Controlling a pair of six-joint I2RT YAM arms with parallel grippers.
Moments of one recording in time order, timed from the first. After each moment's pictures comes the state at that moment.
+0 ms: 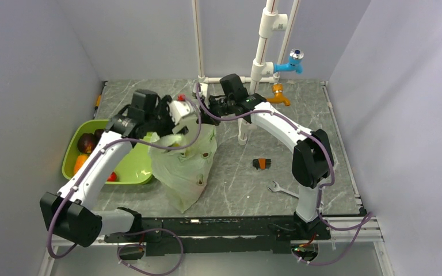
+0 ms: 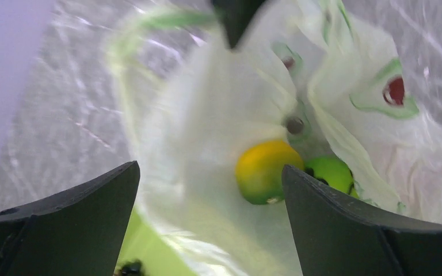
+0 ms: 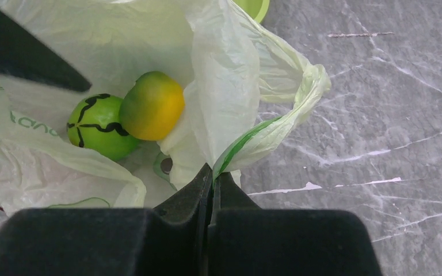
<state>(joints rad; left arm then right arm) -0.36 1.25 1.18 -0.68 0.33 0.68 0.62 1.89 1.66 -0.39 -0.74 -0.49</state>
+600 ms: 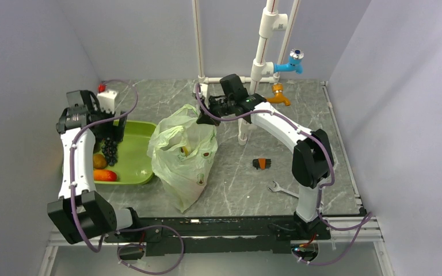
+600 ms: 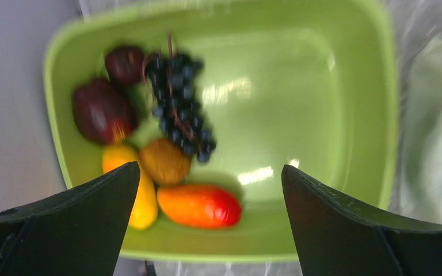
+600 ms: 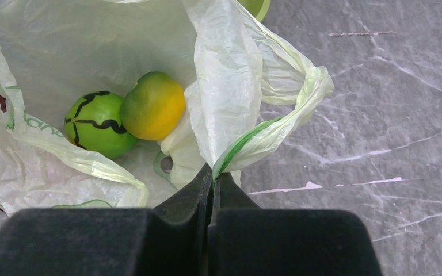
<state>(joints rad) 0.27 1.28 1.31 -0.83 0.20 0.43 0.62 1.89 1.65 -0.40 -0.74 -0.50</state>
